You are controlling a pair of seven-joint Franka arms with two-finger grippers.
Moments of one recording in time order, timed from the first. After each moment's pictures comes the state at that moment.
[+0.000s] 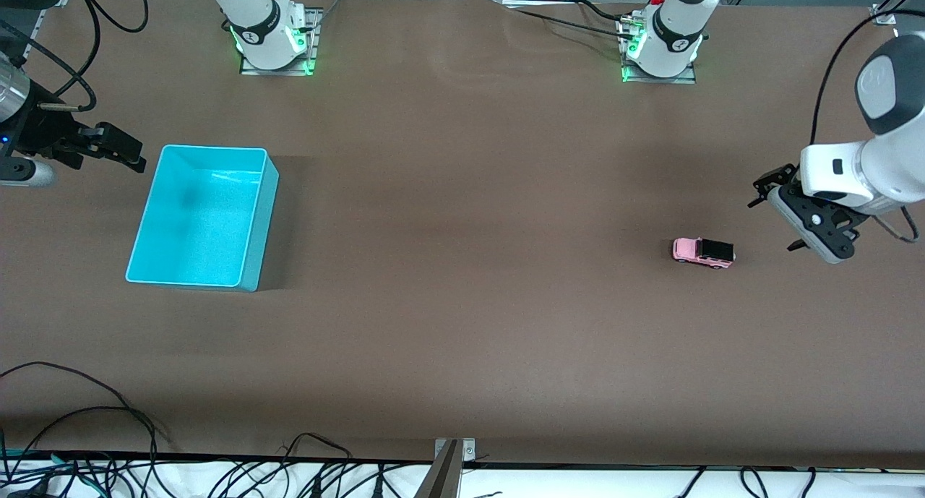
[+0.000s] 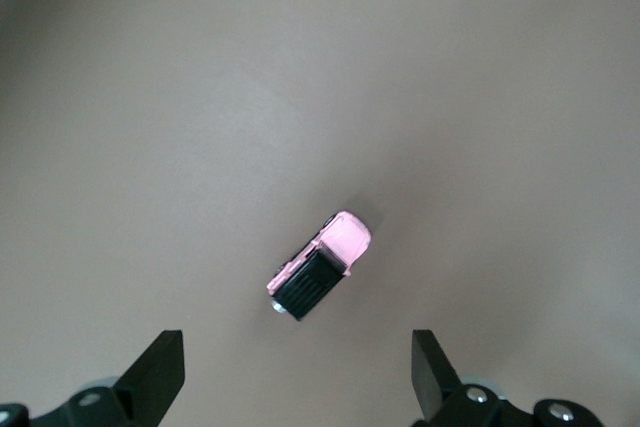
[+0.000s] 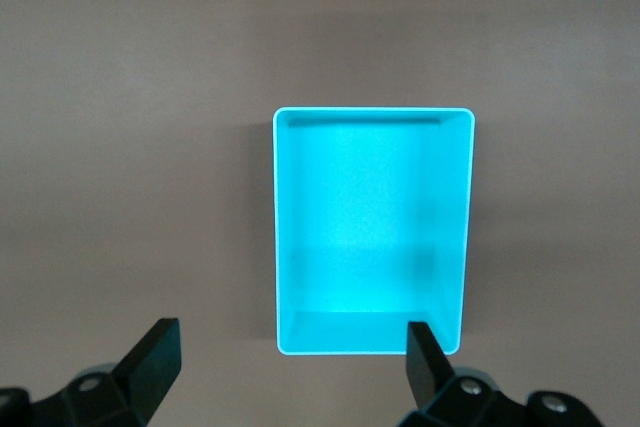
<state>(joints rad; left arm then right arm) 0.13 0.20 -0.09 -1.73 -0.03 1.88 1.05 0.30 0.05 -0.26 -1.56 0.00 1.60 0.08</state>
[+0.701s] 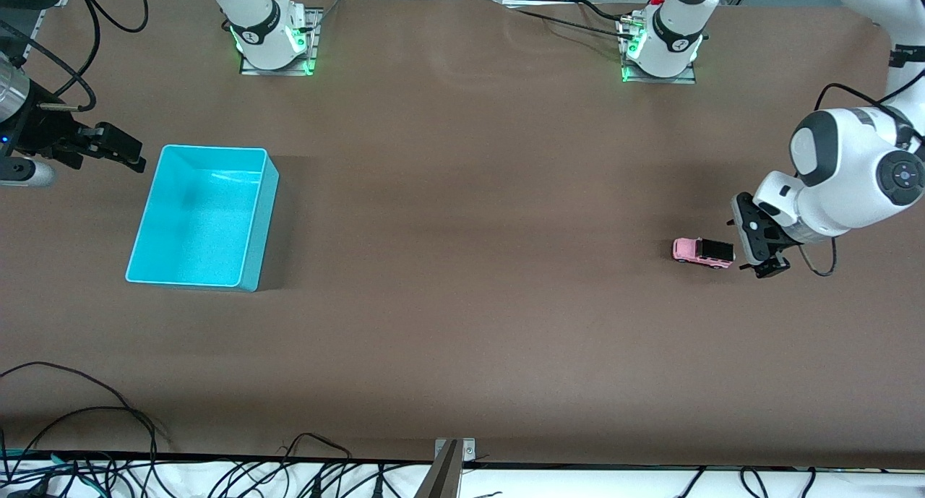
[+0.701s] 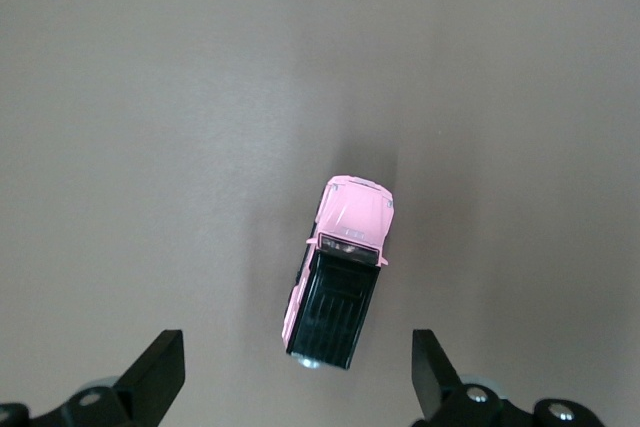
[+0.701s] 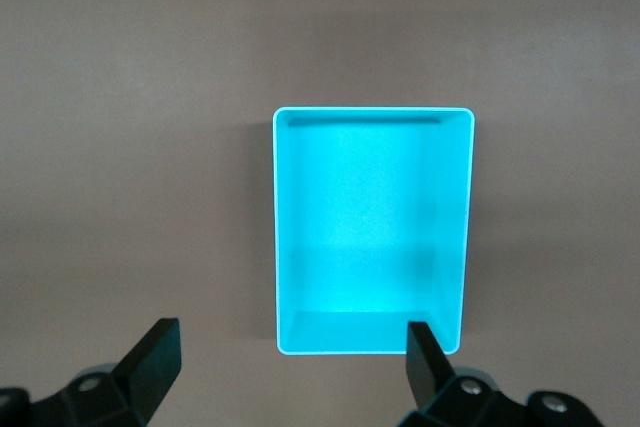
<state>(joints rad) 0.17 0.28 -0.09 -2.04 -0.03 2.30 1.56 0.30 0.05 -0.26 -1.56 0.00 1.60 0.08</state>
